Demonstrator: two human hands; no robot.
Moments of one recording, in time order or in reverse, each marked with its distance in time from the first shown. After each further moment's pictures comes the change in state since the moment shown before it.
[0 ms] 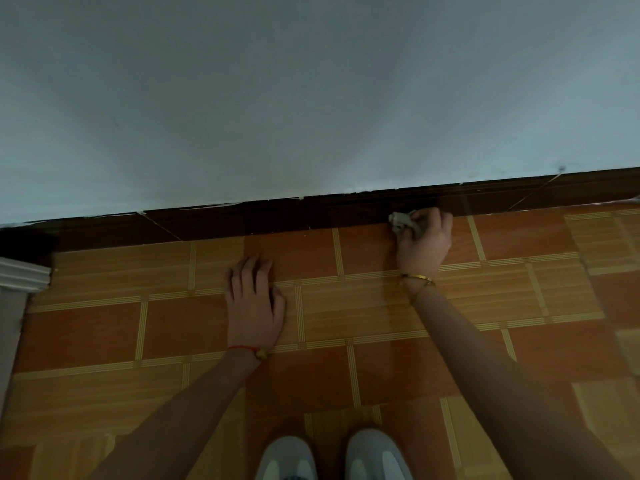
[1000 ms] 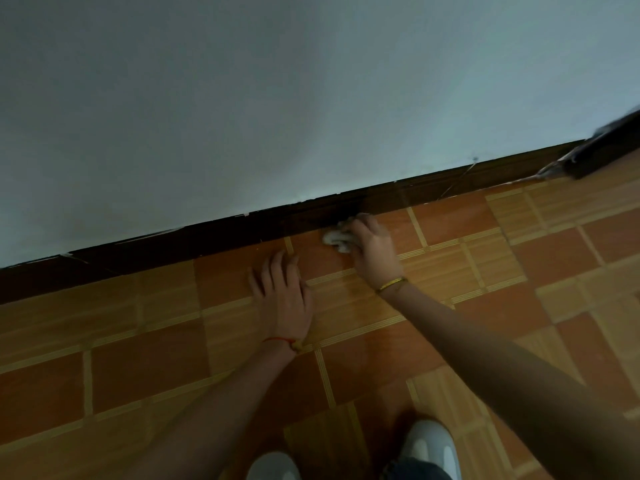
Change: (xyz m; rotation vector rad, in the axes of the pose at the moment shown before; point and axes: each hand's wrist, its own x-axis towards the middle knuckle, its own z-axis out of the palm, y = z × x) left_hand 0.024 0.099 0.036 0.008 -0.169 0.081; right_hand -0.002 0.010 -0.030 -0.263 -0.426 -0.345
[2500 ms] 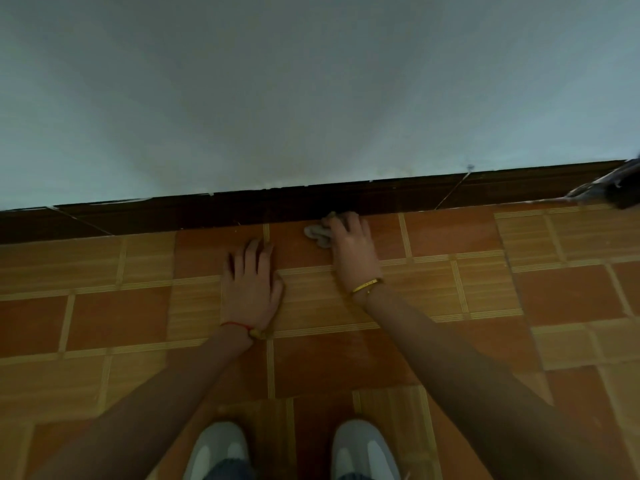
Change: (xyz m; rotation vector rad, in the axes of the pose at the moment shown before) left_hand -0.004 0.014 0.001 0.142 0.026 -0.032; right_hand 0.005 0.031 0.005 -0.020 -0.041 -0.144
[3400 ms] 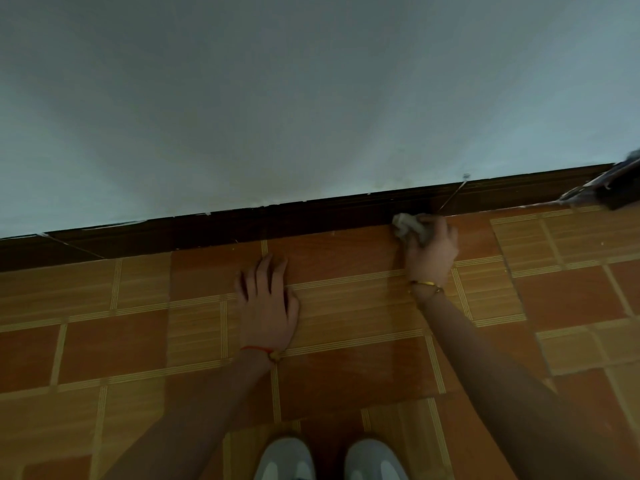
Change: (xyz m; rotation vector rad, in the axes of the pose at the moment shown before) left_hand -0.003 0.025 0.009 -0.134 0.068 -0.001; right_hand -0.005 0.074 -0.053 0.264 0.430 0.585
